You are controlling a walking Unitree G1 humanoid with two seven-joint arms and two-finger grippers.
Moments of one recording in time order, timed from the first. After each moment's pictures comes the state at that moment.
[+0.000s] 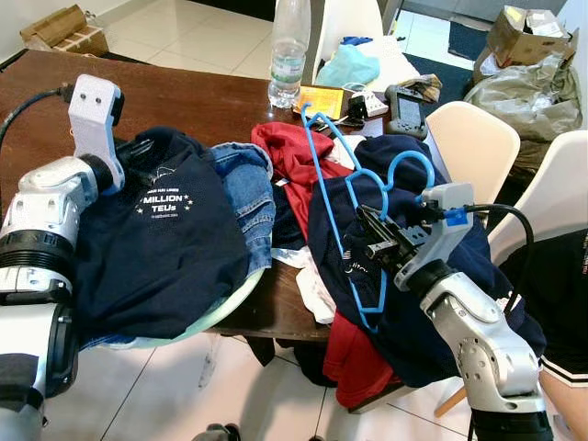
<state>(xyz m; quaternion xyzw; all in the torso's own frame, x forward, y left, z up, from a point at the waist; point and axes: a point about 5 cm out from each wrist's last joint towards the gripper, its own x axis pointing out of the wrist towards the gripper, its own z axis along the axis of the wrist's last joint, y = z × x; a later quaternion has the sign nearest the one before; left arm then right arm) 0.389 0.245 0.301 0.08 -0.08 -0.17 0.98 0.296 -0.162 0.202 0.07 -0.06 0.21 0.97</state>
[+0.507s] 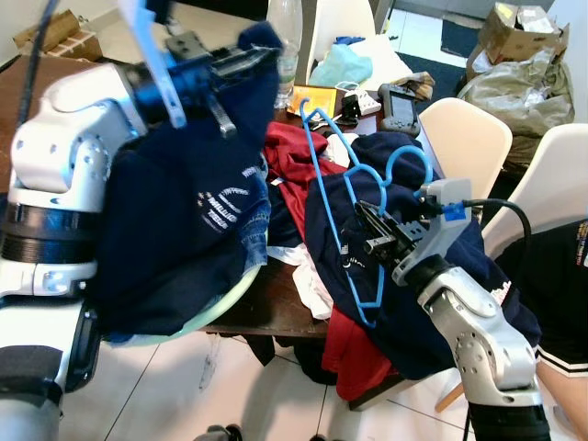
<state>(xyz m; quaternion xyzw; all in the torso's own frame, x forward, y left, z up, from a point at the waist) 0.320 0.127 0.374 0.13 -0.21 -0.53 0.81 0.302 -0.161 0.206 0.07 -0.06 0.21 0.97</state>
